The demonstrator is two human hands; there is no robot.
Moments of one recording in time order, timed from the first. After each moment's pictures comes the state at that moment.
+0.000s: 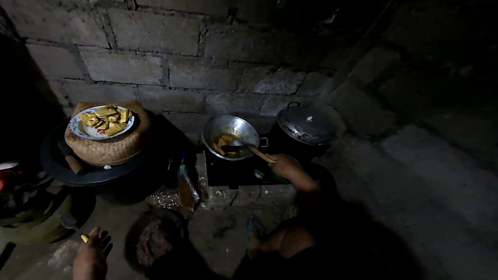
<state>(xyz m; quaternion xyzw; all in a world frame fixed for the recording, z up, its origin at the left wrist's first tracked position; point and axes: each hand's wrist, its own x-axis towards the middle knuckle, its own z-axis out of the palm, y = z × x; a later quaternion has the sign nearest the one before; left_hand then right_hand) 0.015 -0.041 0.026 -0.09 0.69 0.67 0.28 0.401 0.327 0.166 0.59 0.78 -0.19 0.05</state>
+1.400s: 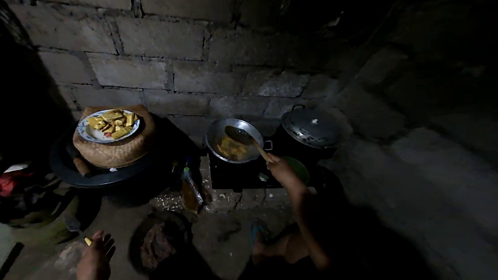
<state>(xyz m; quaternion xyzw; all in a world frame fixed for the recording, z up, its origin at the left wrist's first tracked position) 0.014 -0.046 0.025 -0.07 0.69 0.66 0.27 0.381 0.321 0.138 0.62 0.68 -0.35 -0.16</state>
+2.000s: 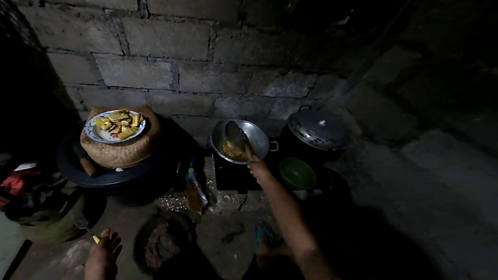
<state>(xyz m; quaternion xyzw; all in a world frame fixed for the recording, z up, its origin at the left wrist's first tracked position) 0.013 -0.042 0.025 -0.08 0.68 0.67 0.27 0.301 0.333 0.092 0.62 0.55 -0.51 -0.24</state>
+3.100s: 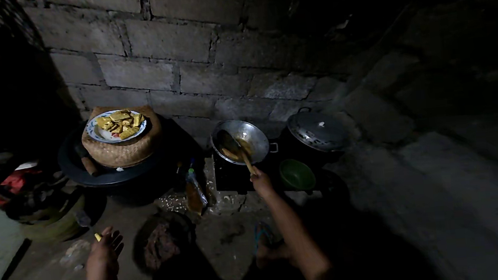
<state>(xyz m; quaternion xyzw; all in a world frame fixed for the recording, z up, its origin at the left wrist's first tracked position) 0.014 -0.039 0.027 -0.09 0.68 0.68 0.28 0.328 0.298 0.070 0.61 0.65 -0.41 -0.19</state>
